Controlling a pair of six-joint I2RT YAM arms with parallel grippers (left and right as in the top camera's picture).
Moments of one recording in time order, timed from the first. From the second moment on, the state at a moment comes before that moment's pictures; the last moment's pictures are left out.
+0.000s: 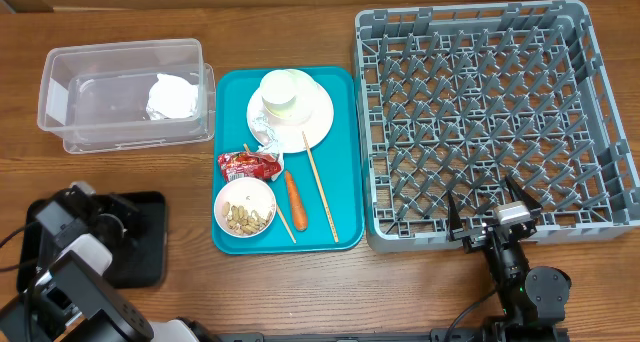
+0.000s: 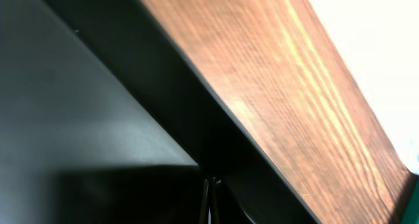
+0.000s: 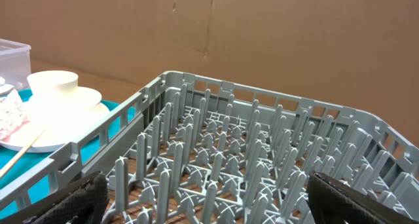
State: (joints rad) left arm 0.73 1.60 0.57 0.01 0.37 -0.34; right arm 0.01 0.01 0.02 -0.02 -0.20 -0.16
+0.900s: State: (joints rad) left arm 0.33 1.65 0.54 0.31 0.34 -0.42; right arm 0.01 0.01 0.02 -0.02 -0.20 -0.16
